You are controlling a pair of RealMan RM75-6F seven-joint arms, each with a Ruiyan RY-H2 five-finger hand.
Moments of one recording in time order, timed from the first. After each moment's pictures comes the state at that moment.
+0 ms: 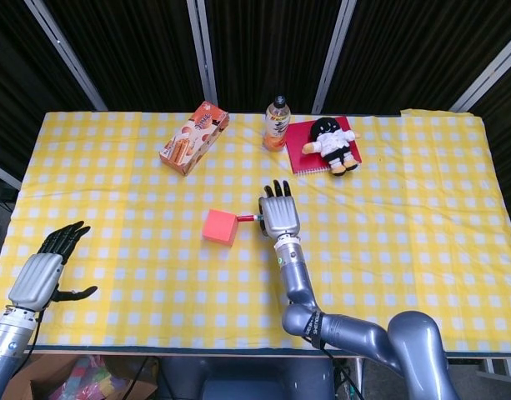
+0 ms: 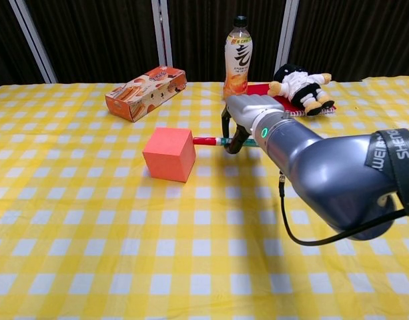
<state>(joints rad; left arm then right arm) -0.23 -1.14 -0.02 -1.69 1.48 1.30 -0.11 1.04 -2.01 0.43 -1.07 -0.63 1.03 -0.77</state>
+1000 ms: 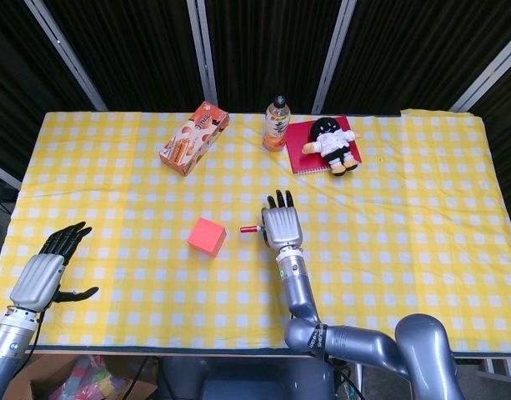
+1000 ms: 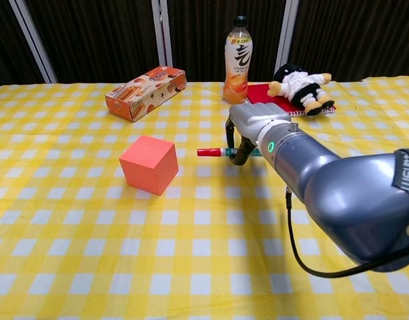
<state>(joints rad) -0.23 -1.14 -0.02 -1.70 1.49 1.31 -0.11 0.98 -1.99 0.38 -1.22 -0.61 1.16 -0.87</state>
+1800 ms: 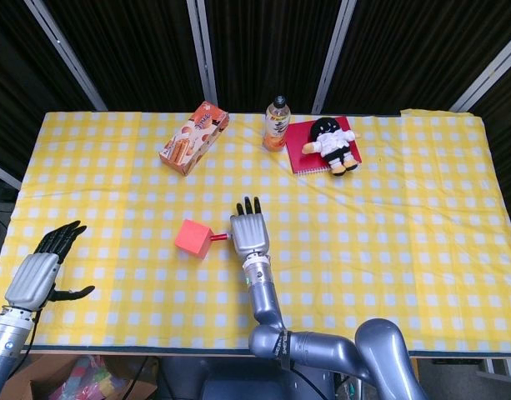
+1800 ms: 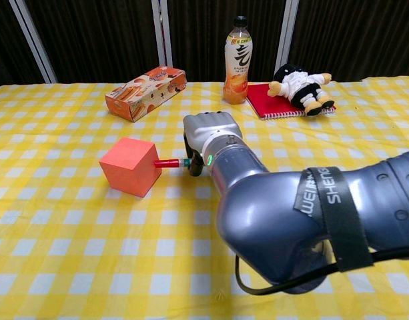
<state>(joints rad) -0.23 -1.12 -0.02 -1.70 1.47 1.30 -0.13 1.14 -2.19 0.49 -1.06 -0.57 1.14 -0.95</state>
